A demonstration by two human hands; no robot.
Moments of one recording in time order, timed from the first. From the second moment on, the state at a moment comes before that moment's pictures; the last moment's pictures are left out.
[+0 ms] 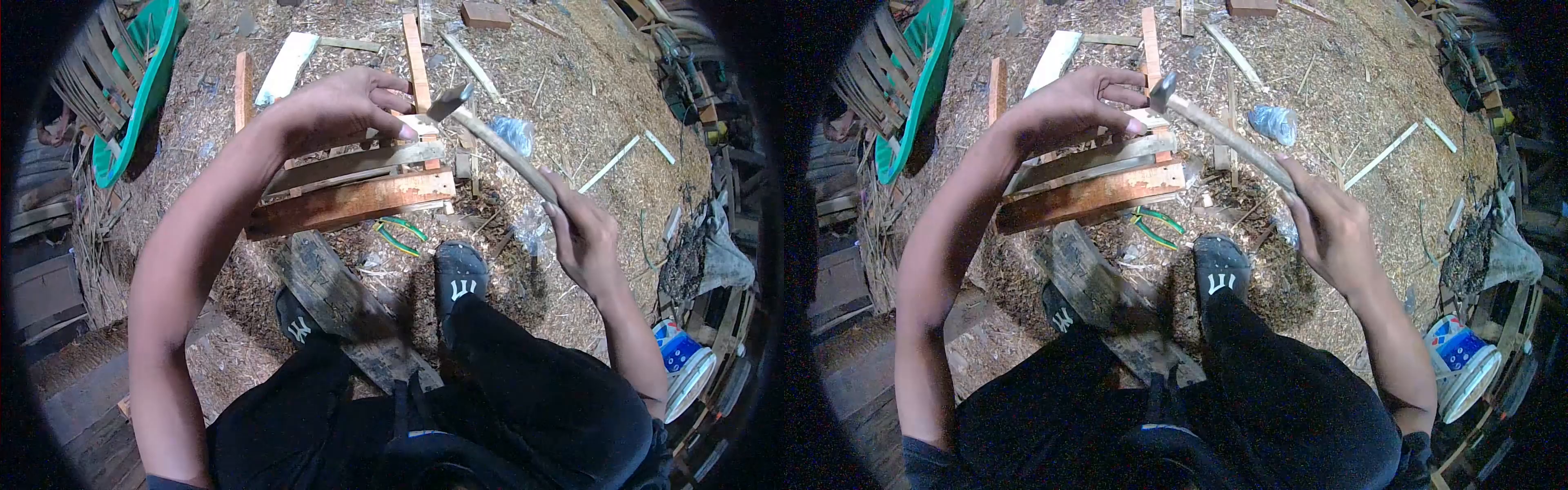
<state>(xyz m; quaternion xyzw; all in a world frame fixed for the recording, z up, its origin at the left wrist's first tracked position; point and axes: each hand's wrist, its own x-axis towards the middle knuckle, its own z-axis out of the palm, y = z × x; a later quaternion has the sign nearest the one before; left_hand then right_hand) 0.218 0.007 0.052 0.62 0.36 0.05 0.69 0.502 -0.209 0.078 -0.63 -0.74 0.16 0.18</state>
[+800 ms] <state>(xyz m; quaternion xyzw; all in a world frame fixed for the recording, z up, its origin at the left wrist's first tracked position) 0.217 0.008 0.052 0.61 0.37 0.04 0.70 0.503 -0.214 0.063 -0.61 -0.76 0.17 0.17</state>
